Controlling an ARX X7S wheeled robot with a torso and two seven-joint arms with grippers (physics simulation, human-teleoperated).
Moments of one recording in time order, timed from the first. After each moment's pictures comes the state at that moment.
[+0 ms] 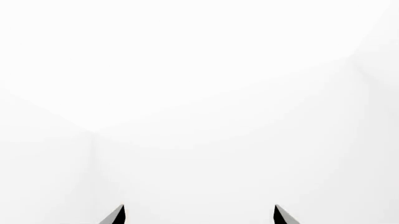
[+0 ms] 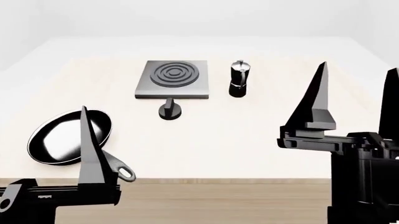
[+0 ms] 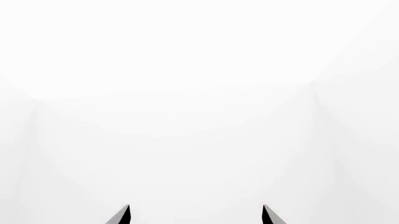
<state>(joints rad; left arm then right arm) 0.09 0.00 -0.12 1.05 0.20 -0.16 0.15 0.19 0.17 0.02 -0.94 0.22 0.38 0.23</state>
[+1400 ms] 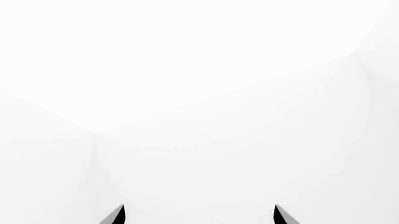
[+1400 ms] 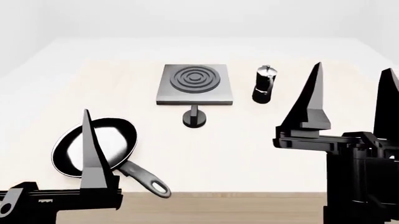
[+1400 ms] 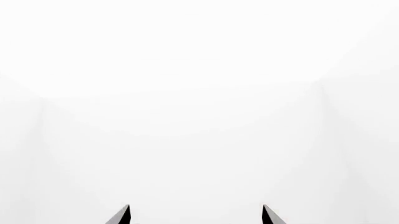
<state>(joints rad) 0.11 0.00 -0.12 1.05 0.21 -0.13 0.16 0.20 0.25 -0.05 -0.93 0.26 0.36 0.33</state>
